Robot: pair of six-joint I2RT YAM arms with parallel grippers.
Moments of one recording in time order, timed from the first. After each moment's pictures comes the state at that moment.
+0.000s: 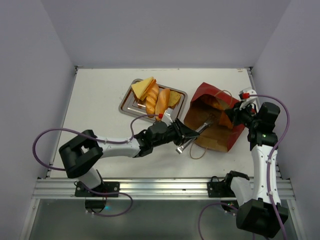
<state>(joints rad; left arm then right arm) -1.04 1.61 0.79 0.60 0.11 -1.49 -0.28 0.86 0.78 -0.34 -0.70 -0.23</state>
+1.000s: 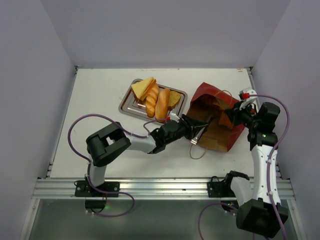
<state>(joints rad) -1.04 1.93 0.96 0.84 -0.02 -1.83 -0.28 0.86 0.78 -0.34 -0.70 -0.23</state>
